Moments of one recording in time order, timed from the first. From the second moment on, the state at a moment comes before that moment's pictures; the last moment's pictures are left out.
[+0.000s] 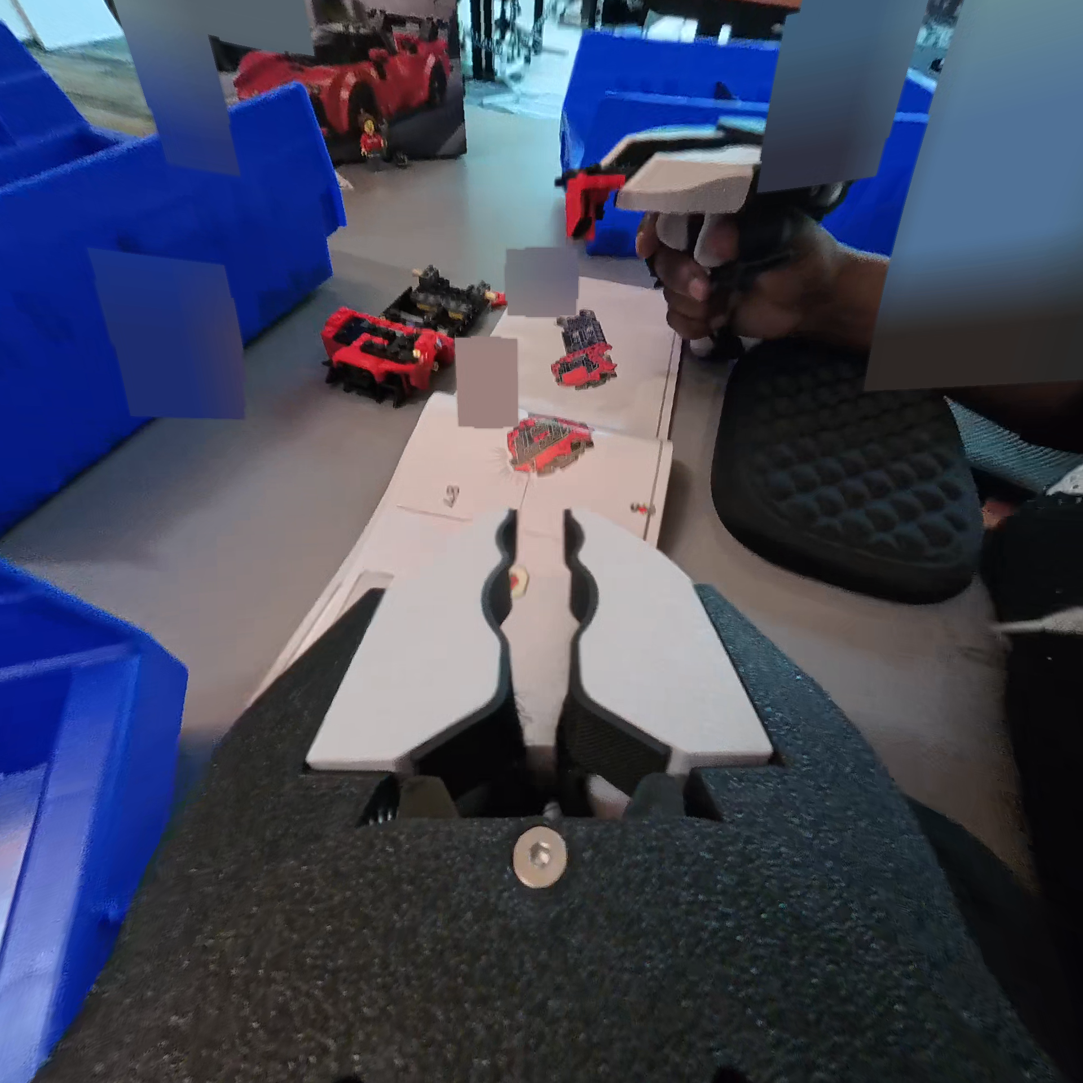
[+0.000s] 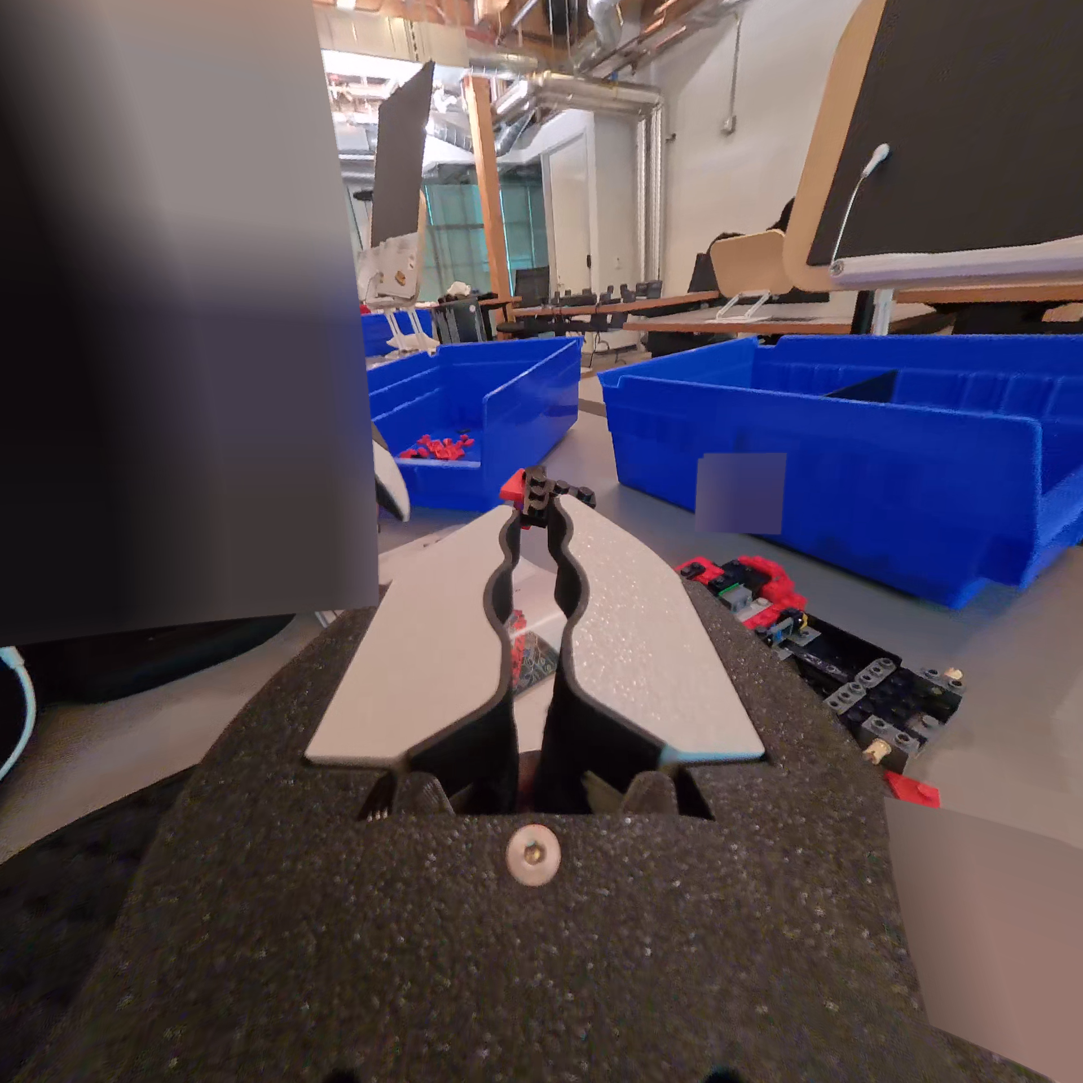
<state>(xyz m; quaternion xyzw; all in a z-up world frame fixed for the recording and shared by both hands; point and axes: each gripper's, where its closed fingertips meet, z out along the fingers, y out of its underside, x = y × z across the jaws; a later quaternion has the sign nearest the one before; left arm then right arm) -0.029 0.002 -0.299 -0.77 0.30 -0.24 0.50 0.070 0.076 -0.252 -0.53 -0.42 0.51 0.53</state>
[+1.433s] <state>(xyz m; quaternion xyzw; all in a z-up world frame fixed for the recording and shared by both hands) 0.051 0.145 -0.338 -0.87 0.37 -0.14 0.29 0.110 0.091 -0.198 -0.49 -0.31 0.53 0.62</state>
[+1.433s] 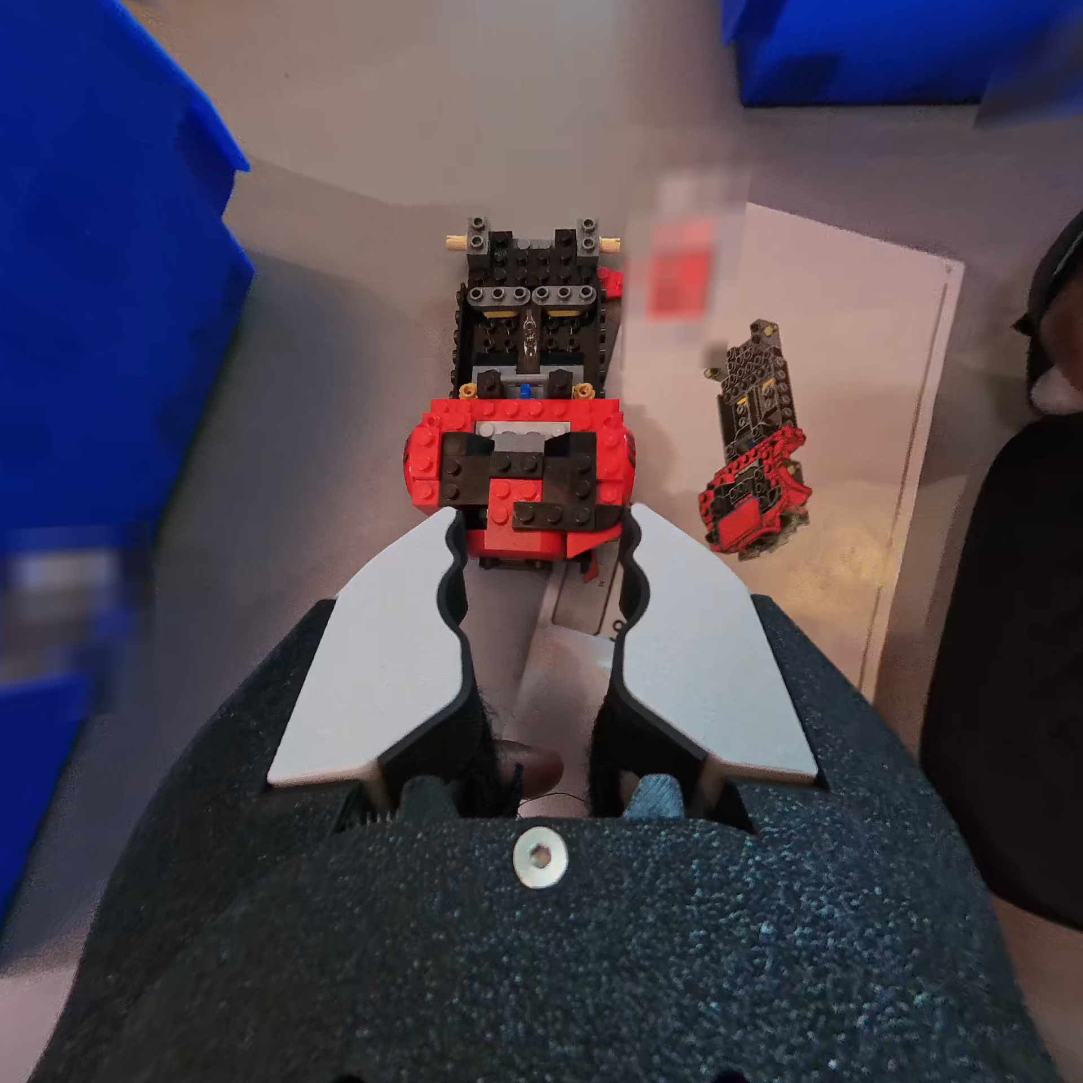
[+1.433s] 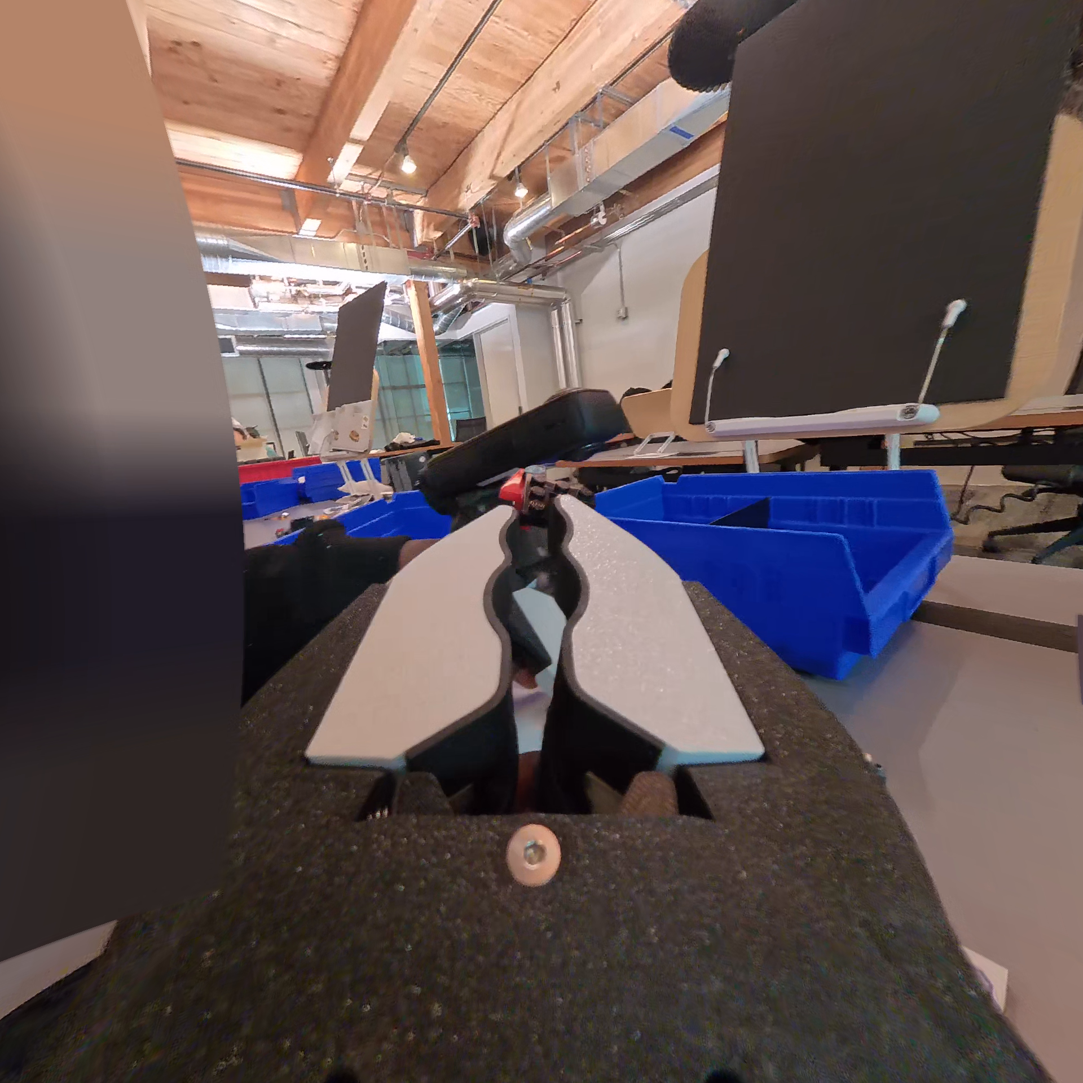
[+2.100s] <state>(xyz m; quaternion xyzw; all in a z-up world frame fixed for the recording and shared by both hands) 0.085 0.111 -0.310 -0.88 0.27 -0.16 0.36 0.146 0.107 -0.179 -0.46 -0.23 0.51 0.69</state>
